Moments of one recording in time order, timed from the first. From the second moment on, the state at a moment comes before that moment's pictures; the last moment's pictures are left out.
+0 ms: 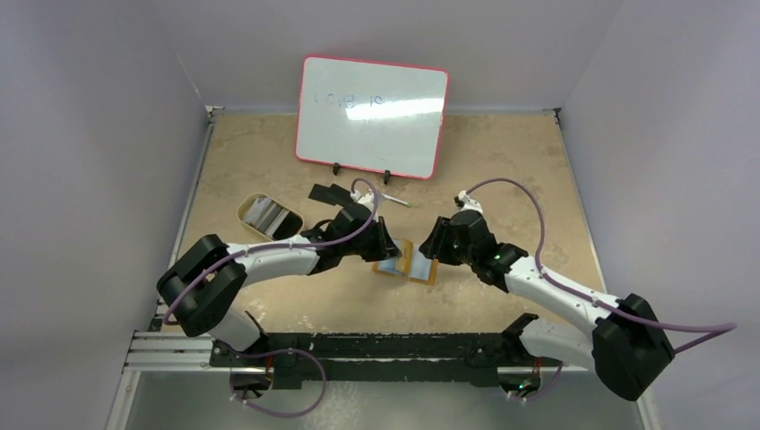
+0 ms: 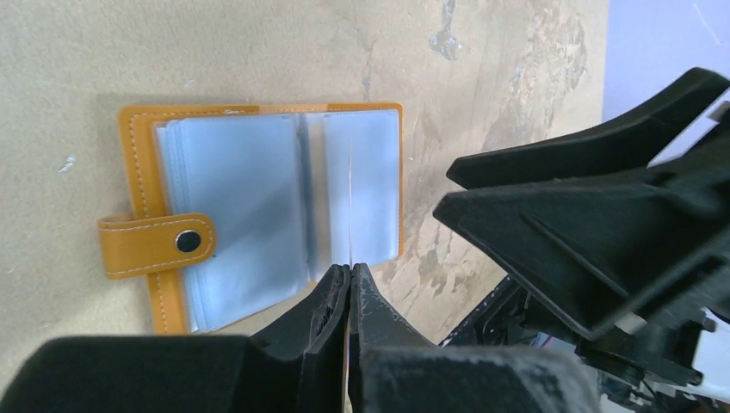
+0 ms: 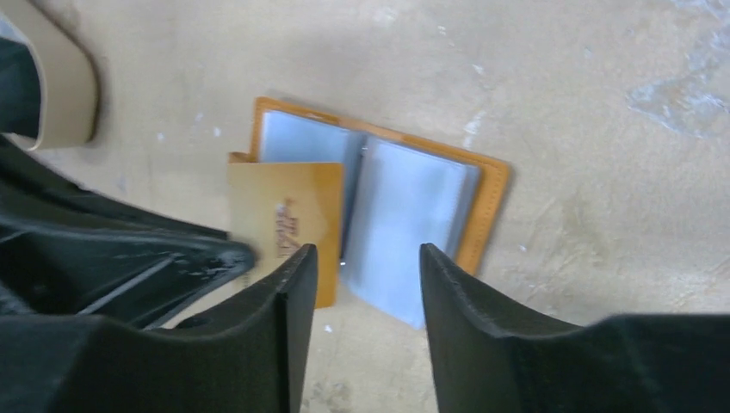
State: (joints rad) left arm -0.83 1.53 0.74 0.16 0.17 -0.90; right arm 0.65 1.09 0.56 -0.19 0.10 0.79
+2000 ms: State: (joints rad) left arm -0.71 1.61 0.59 0.37 0.32 -1.01; right arm 0.58 1.33 0.47 0.07 0.01 0.74
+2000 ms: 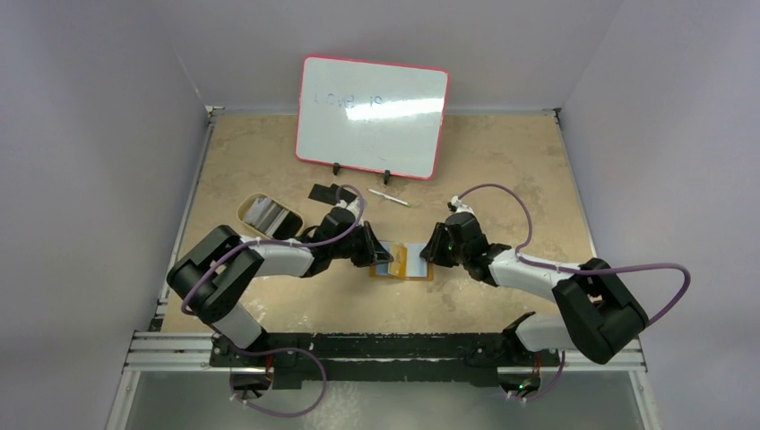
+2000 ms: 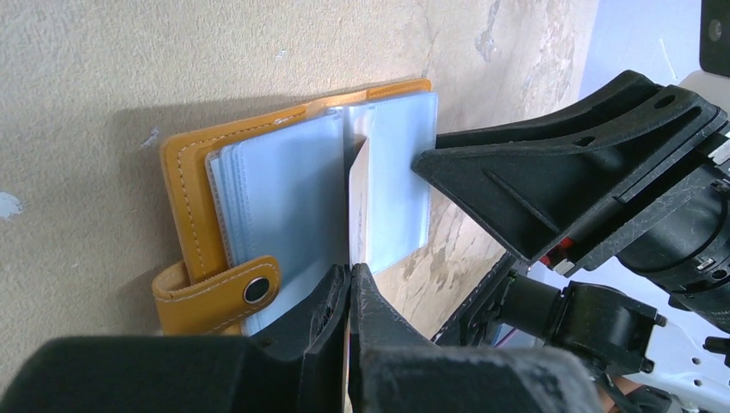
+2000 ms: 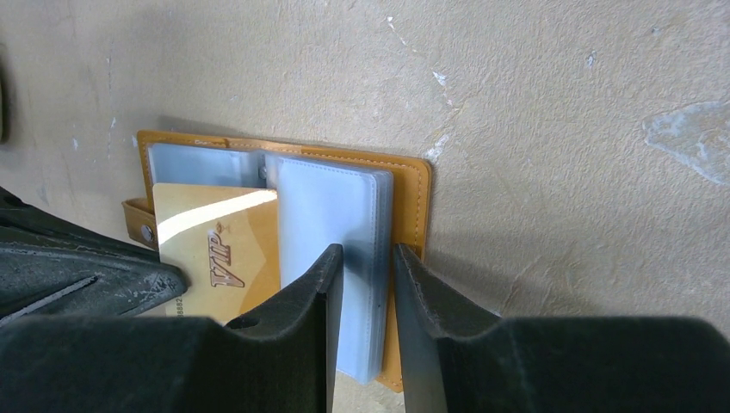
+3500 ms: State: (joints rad) left arm -0.78 1.63 0.69 0.21 0.19 -0.90; right arm 0.58 1.32 0.44 0.11 0.00 0.78
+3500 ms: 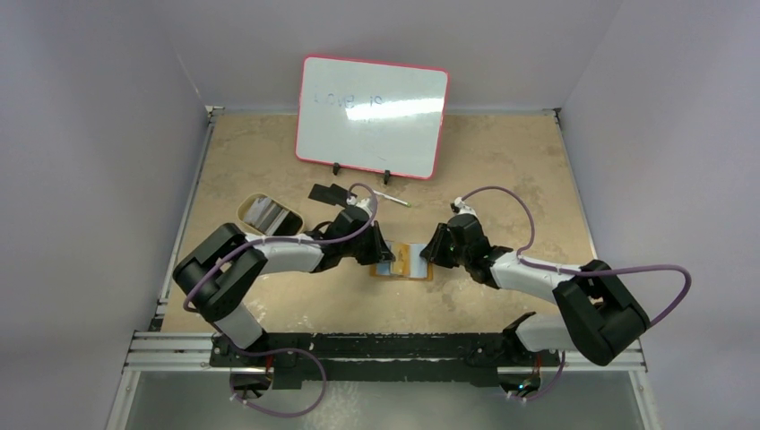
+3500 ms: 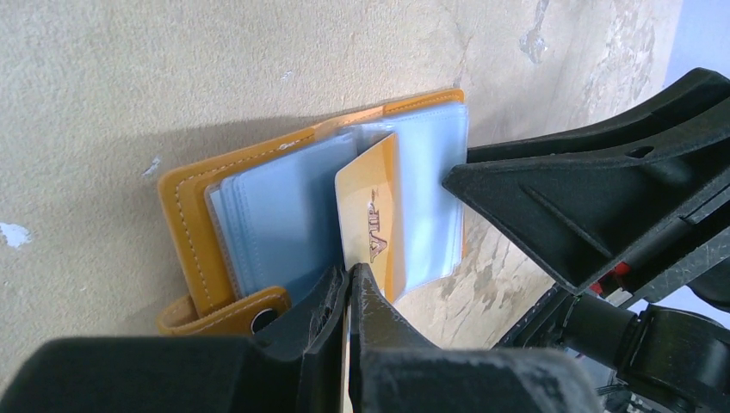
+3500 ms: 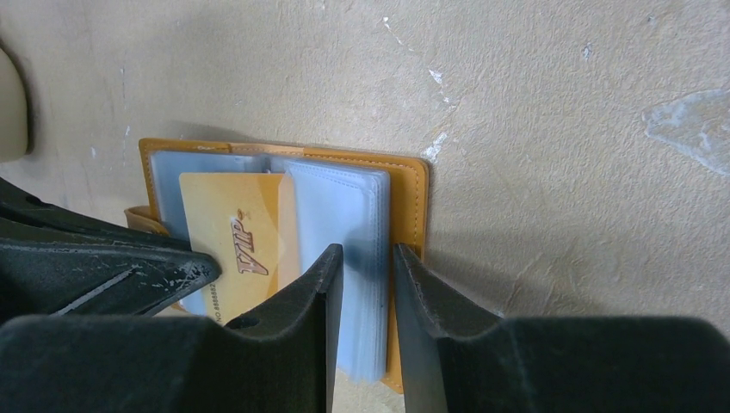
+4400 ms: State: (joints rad) left arm -0.85 1.68 0.74 0.23 0.10 -0.98; right arm 0.58 1.26 0.44 0.04 -0.01 0.82
